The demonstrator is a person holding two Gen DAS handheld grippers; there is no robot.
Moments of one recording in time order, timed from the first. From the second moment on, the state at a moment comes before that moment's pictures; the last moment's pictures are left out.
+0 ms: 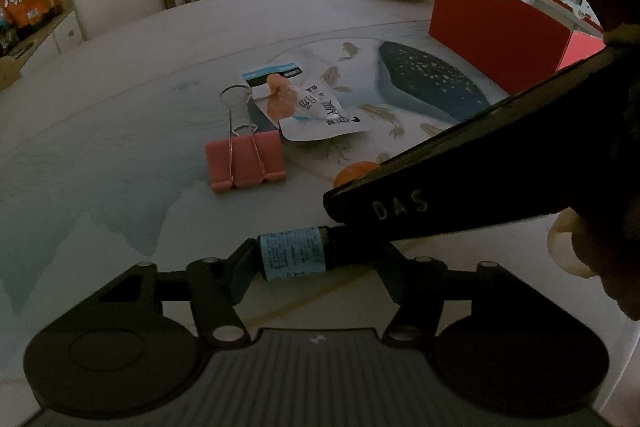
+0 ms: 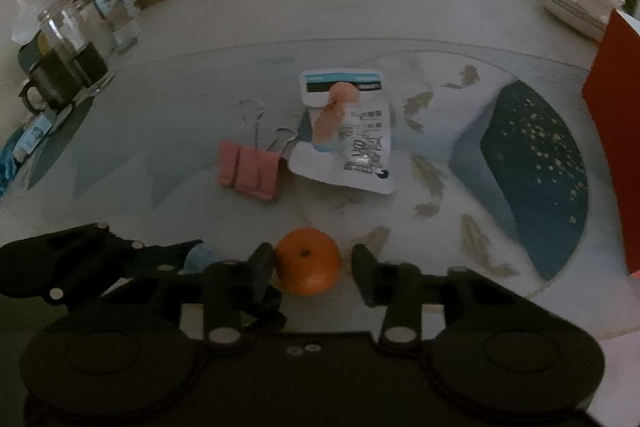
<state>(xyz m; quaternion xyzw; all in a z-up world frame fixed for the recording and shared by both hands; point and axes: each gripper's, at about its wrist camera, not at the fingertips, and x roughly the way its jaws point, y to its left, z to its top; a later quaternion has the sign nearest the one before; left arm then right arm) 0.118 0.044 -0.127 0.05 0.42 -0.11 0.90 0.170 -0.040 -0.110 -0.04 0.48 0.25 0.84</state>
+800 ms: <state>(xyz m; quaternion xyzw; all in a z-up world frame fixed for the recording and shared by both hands) 0.126 0.041 -0.117 0.03 0.44 -0.10 0.89 0.173 -0.107 -0.098 -0.02 0.47 0.21 0.86</state>
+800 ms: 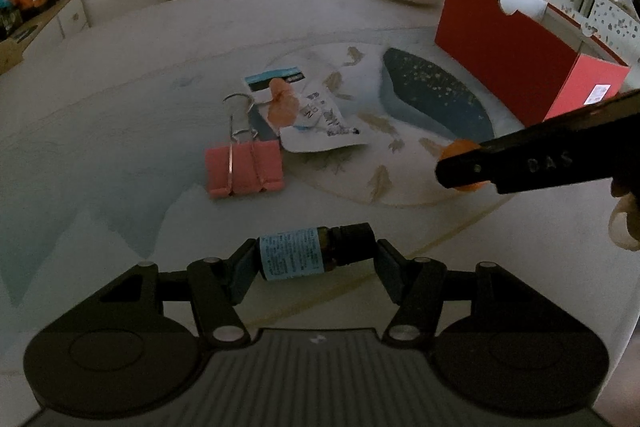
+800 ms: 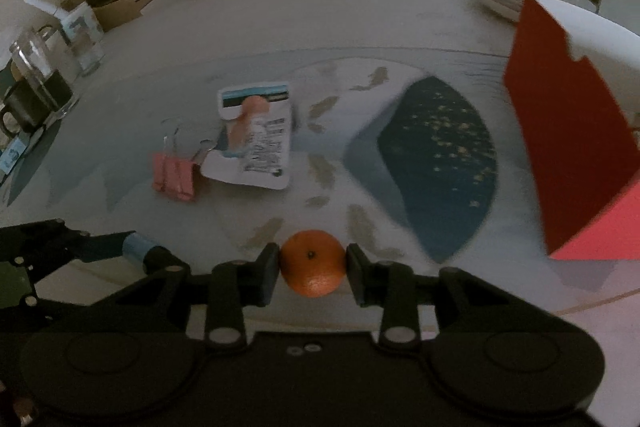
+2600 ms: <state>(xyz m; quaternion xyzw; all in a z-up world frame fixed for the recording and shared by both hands) 0.216 -0.216 0.003 0.09 0.34 -0.22 0.91 0.221 -0.377 -0.003 0.00 0.39 0.18 0.90</state>
